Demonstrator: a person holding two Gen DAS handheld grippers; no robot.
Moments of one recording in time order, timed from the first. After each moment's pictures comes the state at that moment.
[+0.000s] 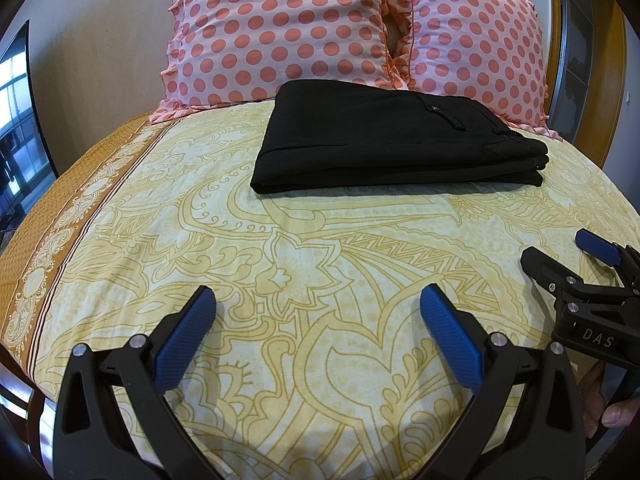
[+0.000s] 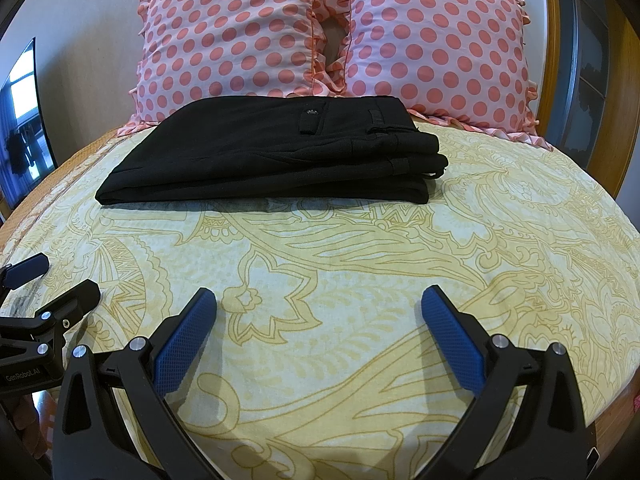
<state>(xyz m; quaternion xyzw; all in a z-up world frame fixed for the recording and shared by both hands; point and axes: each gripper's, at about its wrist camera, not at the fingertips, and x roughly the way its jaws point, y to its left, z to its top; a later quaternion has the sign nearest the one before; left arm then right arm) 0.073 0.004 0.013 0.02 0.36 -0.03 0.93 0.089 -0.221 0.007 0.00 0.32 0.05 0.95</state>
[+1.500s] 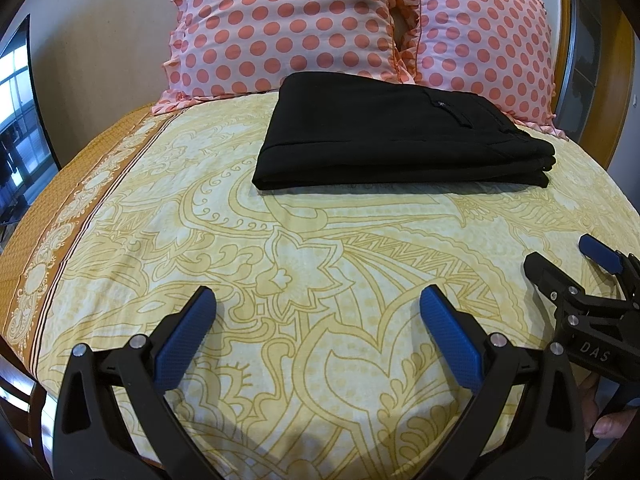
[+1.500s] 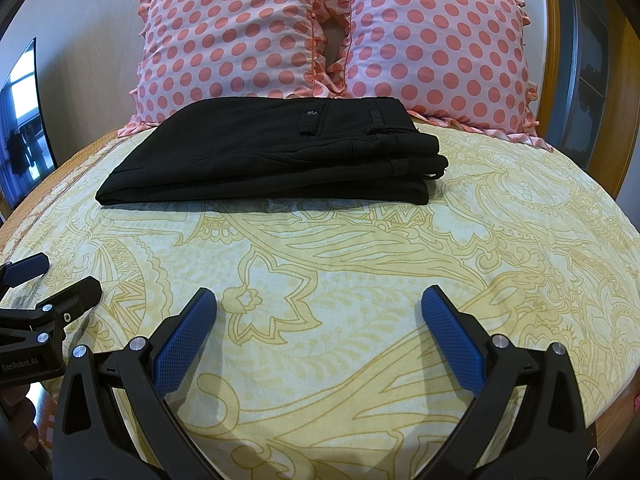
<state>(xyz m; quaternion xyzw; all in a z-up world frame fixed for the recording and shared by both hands) 0.079 0.006 0.014 0.02 0.37 -0.02 0.93 0.089 -0.220 0.007 0.00 0.32 0.05 0.95</state>
